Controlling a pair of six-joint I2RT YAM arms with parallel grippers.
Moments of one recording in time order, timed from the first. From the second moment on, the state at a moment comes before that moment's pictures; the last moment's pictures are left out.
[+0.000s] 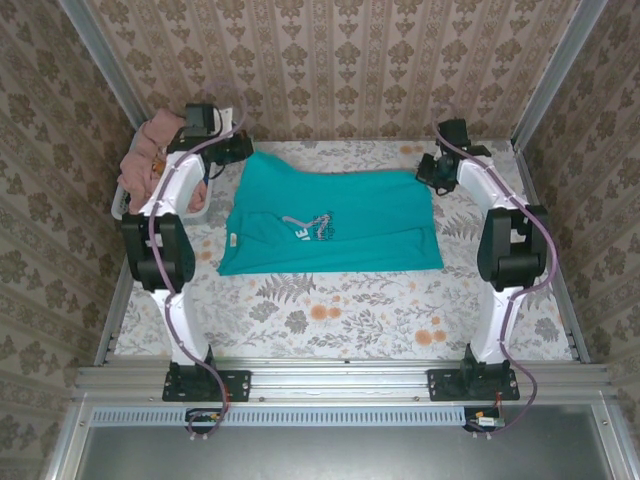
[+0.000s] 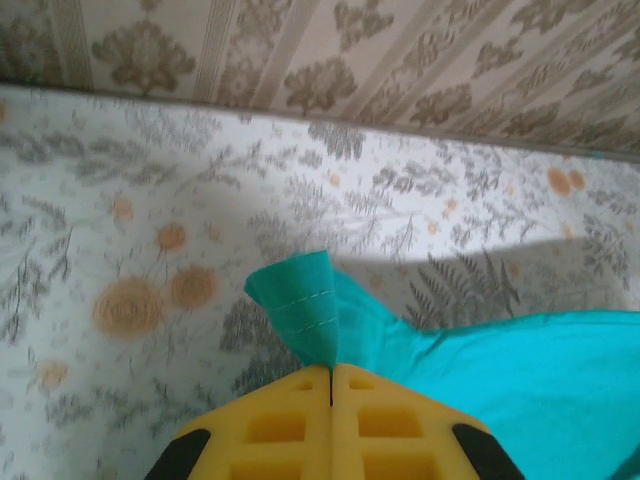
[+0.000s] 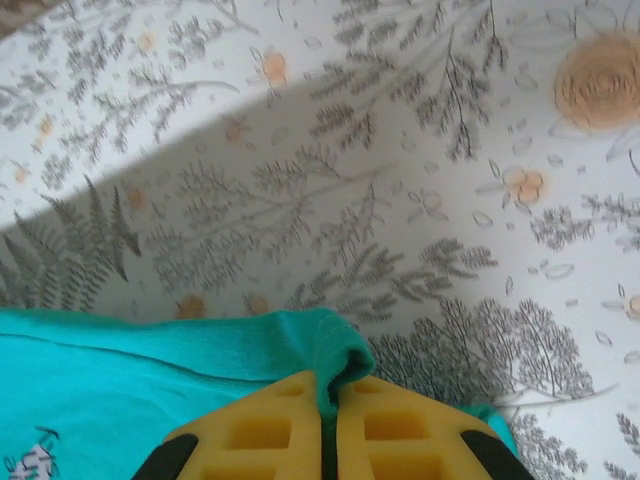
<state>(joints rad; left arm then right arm) -0.10 1.99 1.78 -0.52 0.42 -0.22 0.02 2.00 1.65 -0.65 -0.11 0.43</state>
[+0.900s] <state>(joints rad) -0.06 1.69 1.21 -0.32 0.46 -0.19 0.00 2.05 1.54 -0.49 -0.12 0.31</state>
